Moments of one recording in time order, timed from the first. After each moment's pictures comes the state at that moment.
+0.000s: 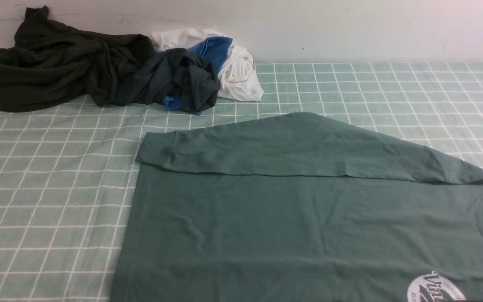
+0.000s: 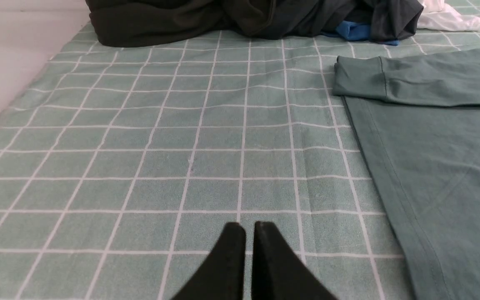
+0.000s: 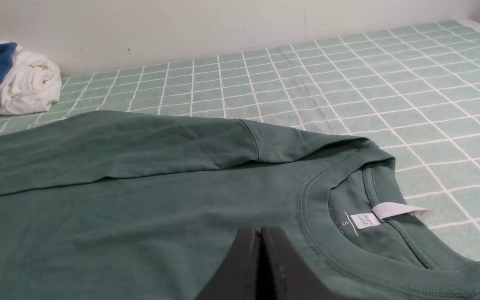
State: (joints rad) right arm -0.07 -0.01 0.02 -0.09 0.35 0.27; left arm 0.07 -0.01 0.02 -0.03 0.34 0.04
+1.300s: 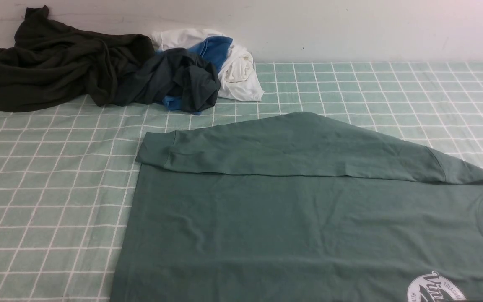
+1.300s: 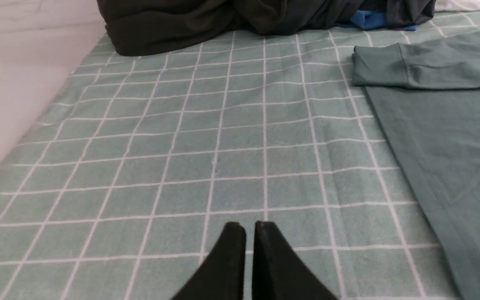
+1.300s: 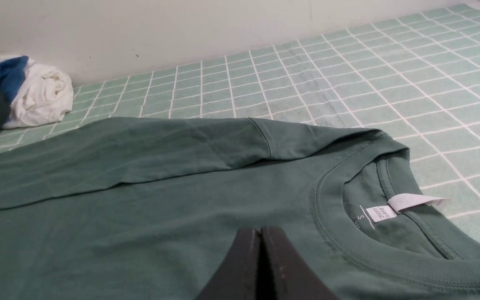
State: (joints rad) right arm -0.07 -0.01 0.02 -0.02 0.35 0.27; left arm 0.07 -0.01 0.02 0.08 0.34 0.04
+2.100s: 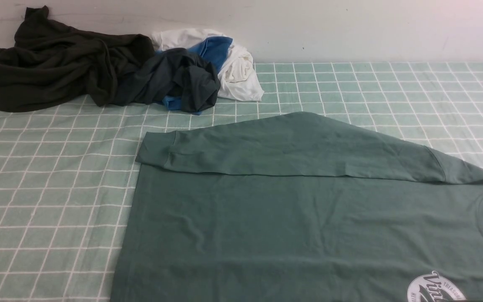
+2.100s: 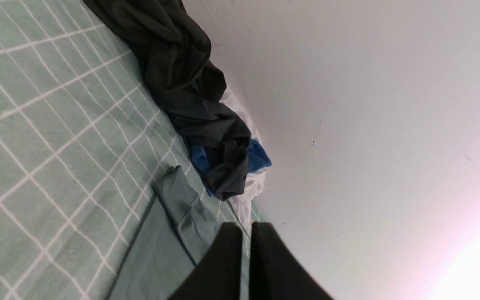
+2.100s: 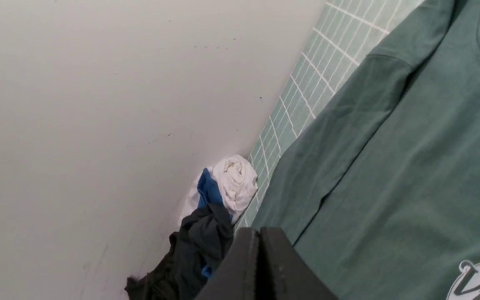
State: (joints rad) right arm -0.07 -0.01 0.02 0.79 0.31 0.40; left arm 0.07 -0.01 0.03 -0.76 0.10 -0.34
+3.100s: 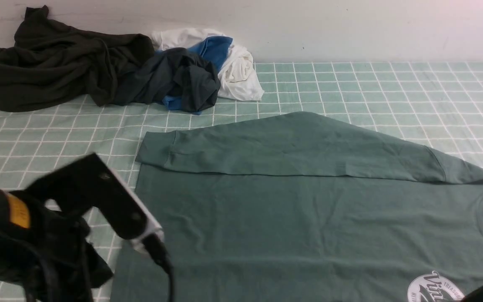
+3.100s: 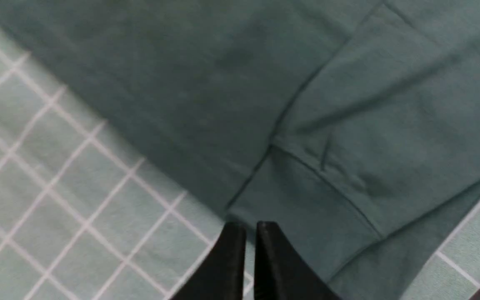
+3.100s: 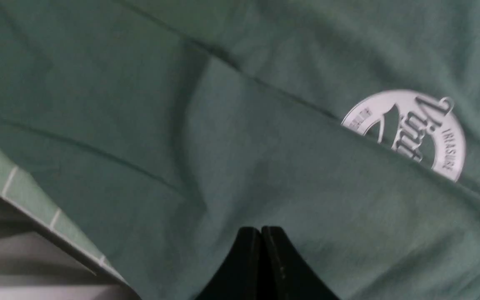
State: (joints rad) right arm 0.30 0.98 -0.76 0.26 1.23 -0.28; left arm -0.48 1.13 -0.84 -0.11 1.01 0.46
